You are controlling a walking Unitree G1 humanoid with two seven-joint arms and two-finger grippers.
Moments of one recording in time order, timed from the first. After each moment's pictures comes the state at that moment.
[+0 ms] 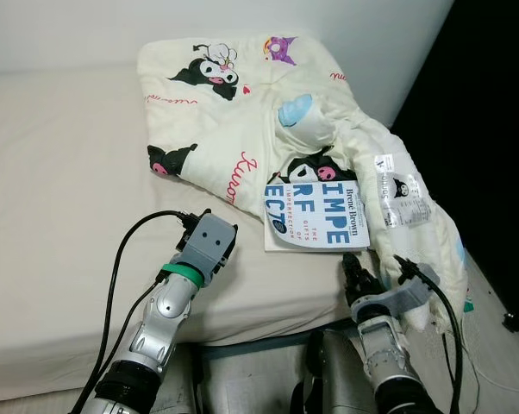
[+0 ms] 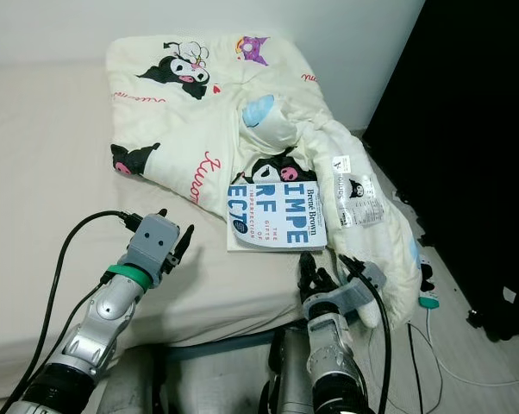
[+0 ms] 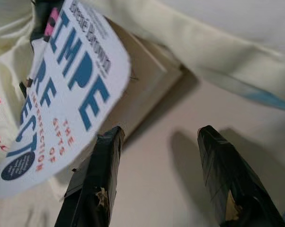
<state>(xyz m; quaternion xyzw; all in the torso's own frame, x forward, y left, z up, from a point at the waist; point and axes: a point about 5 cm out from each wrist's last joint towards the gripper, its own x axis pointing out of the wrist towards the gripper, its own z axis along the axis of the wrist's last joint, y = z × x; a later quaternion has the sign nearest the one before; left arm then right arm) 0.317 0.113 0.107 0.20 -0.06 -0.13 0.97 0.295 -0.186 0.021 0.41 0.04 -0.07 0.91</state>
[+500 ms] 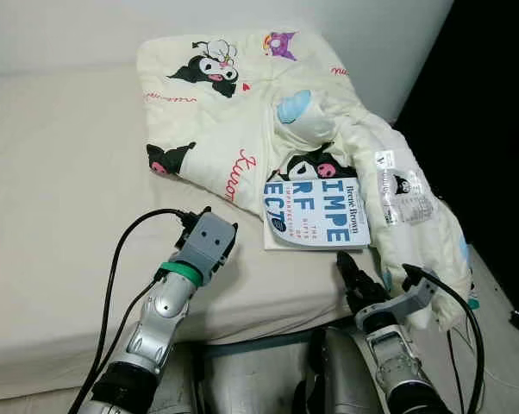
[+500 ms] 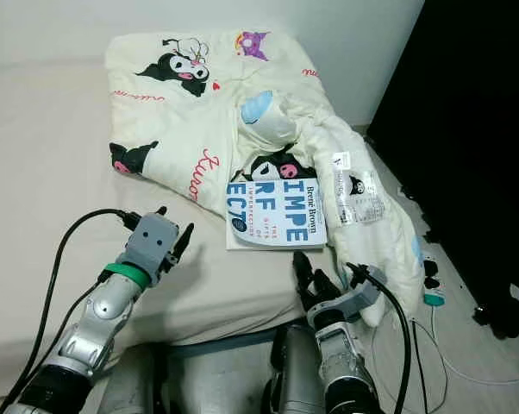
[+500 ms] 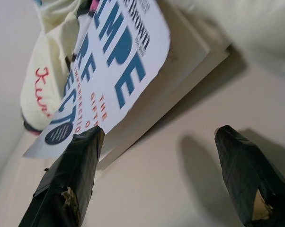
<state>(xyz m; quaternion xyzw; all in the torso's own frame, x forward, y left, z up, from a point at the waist) 0.314 0.115 0.110 0.20 -0.06 -0.13 0.97 0.291 -0.186 0.021 0.42 0.03 0.05 0.91</state>
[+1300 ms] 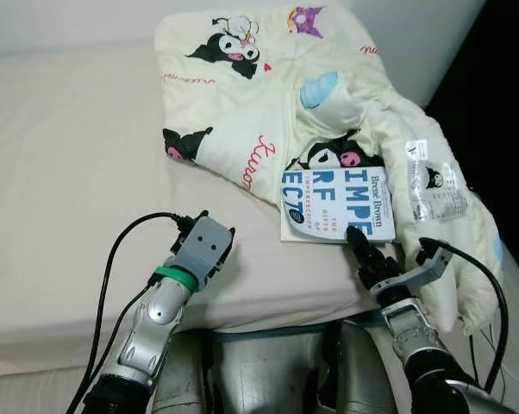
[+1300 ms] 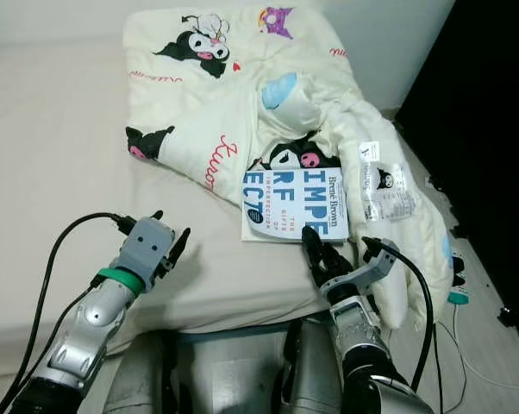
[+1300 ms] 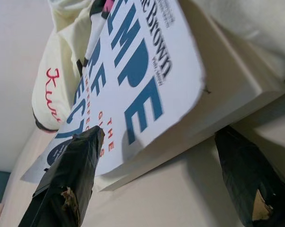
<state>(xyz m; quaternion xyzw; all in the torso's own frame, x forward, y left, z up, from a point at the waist) 0.304 0.122 0.117 0.22 -0.06 -0.13 0.97 0.320 -0.210 0.053 0.40 0.00 0.08 0.91</state>
